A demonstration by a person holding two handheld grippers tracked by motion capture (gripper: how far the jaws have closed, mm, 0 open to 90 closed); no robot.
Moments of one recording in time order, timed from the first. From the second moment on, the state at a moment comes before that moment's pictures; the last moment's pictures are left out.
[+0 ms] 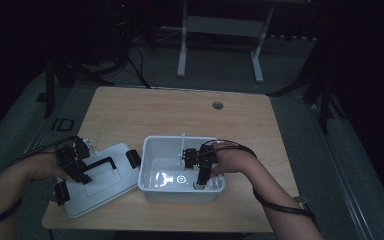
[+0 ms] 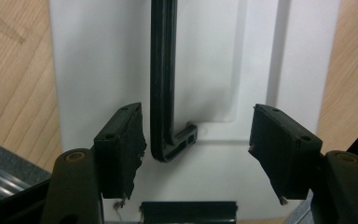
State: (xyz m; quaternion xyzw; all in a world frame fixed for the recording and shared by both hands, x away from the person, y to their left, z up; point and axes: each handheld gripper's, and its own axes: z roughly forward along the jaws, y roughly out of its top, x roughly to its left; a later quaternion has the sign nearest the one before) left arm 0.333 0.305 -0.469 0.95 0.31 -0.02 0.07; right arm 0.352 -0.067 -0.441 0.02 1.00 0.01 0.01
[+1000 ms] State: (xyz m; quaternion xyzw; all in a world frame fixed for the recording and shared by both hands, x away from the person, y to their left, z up) left arm 0.336 0.302 -0.468 0.95 0.31 -0.02 0.06; right arm 0.353 -0.146 -0.378 0.05 1.00 0.07 0.05
